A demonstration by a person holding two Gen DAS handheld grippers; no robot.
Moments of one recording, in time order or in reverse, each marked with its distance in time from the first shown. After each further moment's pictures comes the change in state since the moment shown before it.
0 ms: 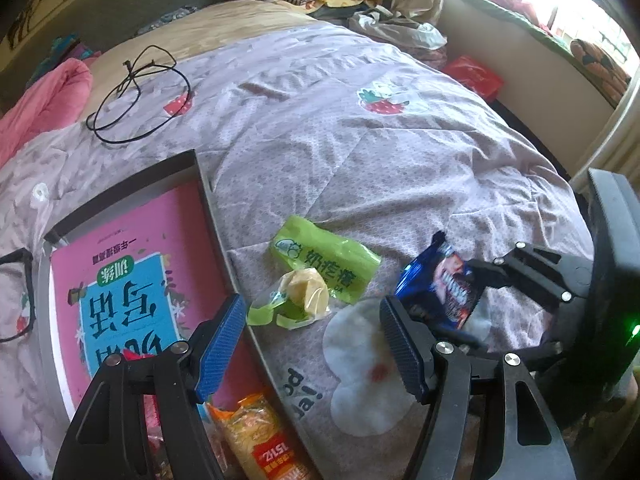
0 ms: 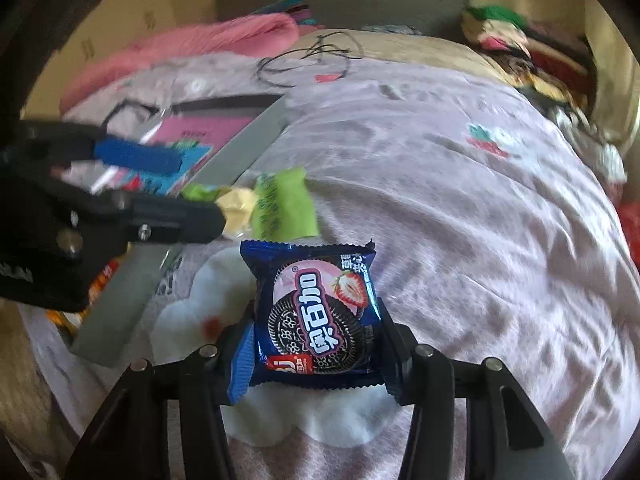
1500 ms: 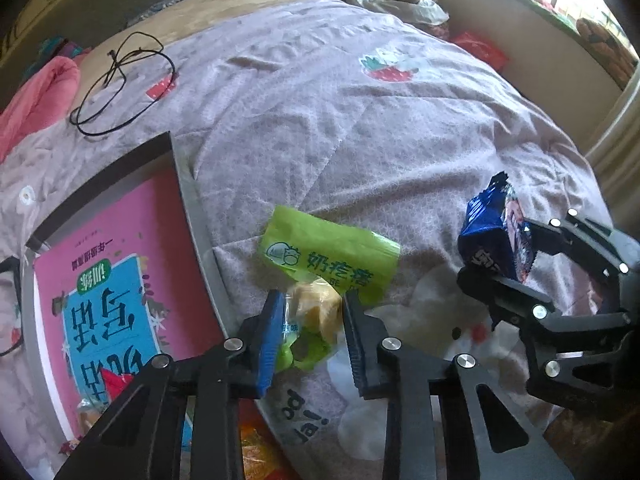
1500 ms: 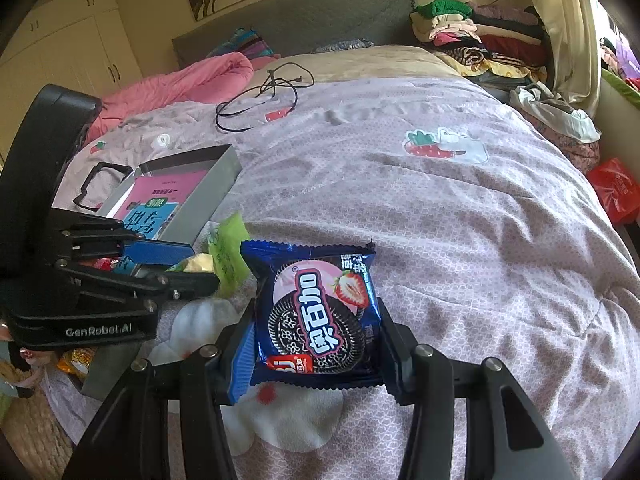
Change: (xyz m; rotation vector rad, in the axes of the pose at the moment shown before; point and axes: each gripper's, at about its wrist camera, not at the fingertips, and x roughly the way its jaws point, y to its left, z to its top) left arm 0.037 -0.003 0.006 0.029 0.076 0.023; right arm -0.015 -0.026 0.002 0.141 -0.090 -0.021
